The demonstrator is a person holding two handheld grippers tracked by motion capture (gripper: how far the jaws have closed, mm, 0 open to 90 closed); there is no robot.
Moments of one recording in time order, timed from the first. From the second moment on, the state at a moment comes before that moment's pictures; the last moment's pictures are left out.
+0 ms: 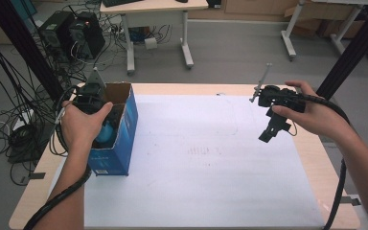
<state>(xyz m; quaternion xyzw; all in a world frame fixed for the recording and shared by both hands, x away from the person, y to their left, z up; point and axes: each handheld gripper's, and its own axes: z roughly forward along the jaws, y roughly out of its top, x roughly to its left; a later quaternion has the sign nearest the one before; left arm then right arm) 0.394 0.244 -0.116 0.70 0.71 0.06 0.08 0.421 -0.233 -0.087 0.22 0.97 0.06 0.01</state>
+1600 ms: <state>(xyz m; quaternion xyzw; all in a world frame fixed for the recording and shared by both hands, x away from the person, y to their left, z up) 0.354 0.187 -0.039 0.75 0.64 0.09 0.14 0.428 -0.243 -0.082 0.23 0.97 0.07 0.01</state>
